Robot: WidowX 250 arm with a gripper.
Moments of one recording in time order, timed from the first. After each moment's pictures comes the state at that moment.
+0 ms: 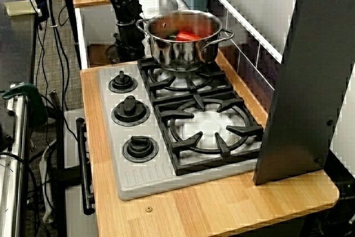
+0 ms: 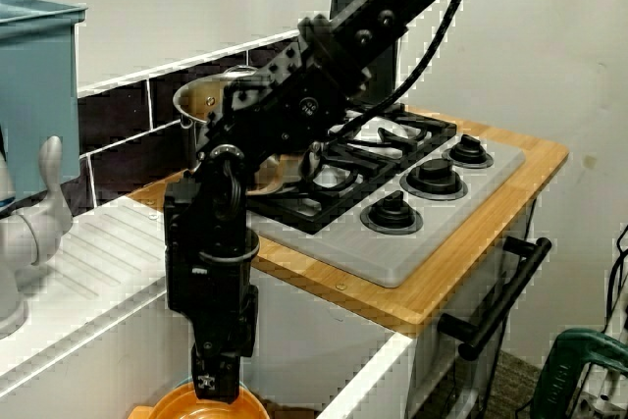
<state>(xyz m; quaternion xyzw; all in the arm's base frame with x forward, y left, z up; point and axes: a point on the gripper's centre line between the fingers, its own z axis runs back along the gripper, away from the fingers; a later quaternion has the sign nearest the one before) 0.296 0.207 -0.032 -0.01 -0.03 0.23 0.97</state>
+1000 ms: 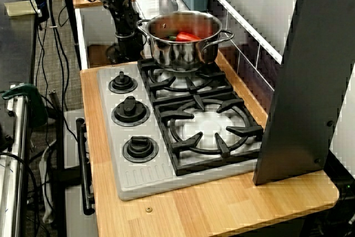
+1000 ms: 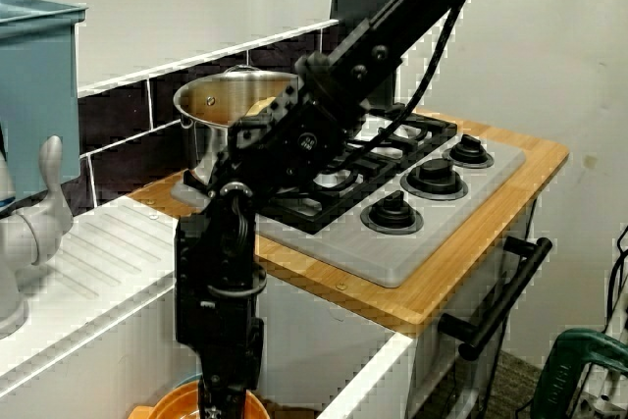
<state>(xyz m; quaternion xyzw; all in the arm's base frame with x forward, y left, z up) 0.289 0.209 -0.057 0.01 -0.03 0.23 0.97</state>
